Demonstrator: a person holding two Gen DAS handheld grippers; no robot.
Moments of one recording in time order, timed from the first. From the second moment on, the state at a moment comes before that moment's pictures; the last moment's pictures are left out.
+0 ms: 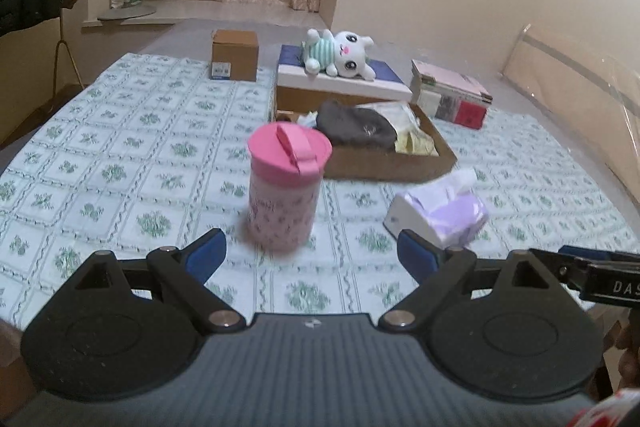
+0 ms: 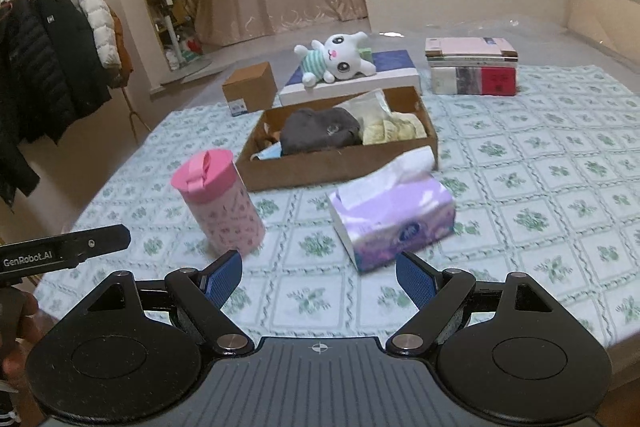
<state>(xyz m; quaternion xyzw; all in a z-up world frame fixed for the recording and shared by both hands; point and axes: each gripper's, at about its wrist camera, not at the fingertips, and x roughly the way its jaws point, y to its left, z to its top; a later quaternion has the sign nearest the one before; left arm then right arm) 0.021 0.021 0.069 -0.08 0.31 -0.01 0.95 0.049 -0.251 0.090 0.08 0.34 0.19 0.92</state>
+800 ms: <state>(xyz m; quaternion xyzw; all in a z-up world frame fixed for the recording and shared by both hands) 0.003 0.003 0.022 -0.05 0.34 0.01 0.94 0.021 -0.239 0.051 0.05 0.34 0.16 0.93</state>
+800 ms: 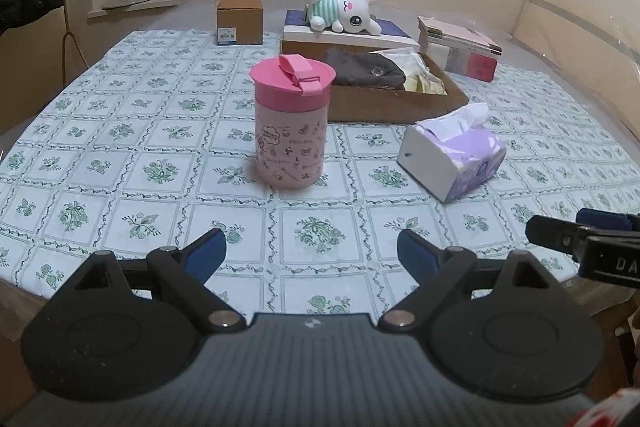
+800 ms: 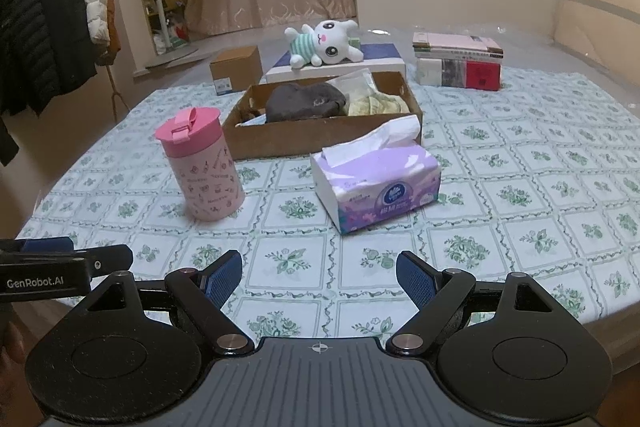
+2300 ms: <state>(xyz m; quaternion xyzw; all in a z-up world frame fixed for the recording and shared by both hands) 0.002 0.000 0.017 -0.05 0.35 0.00 0.94 0.021 -0.226 0.048 0.03 0.34 0.17 0.93</state>
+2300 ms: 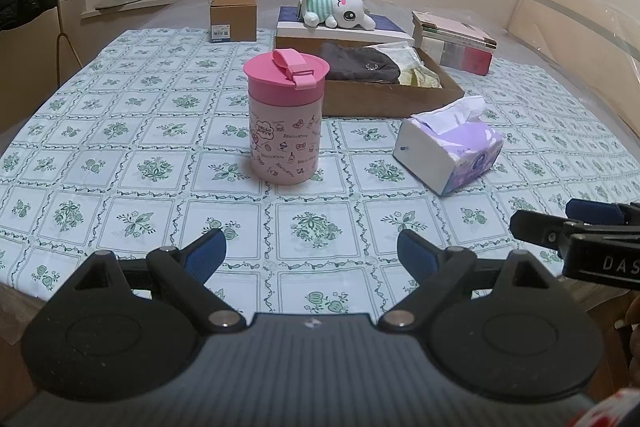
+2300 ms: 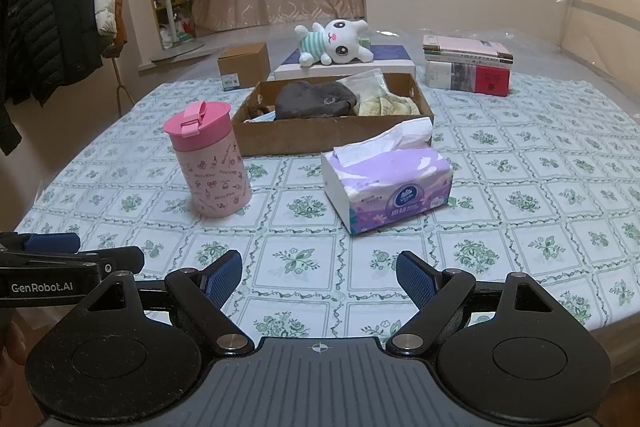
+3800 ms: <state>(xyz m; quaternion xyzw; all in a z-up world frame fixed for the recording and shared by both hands) 0.000 -0.003 0.019 -0.05 0.35 0.00 0.94 0.020 -0.225 0.049 0.03 0.34 0.17 0.93</state>
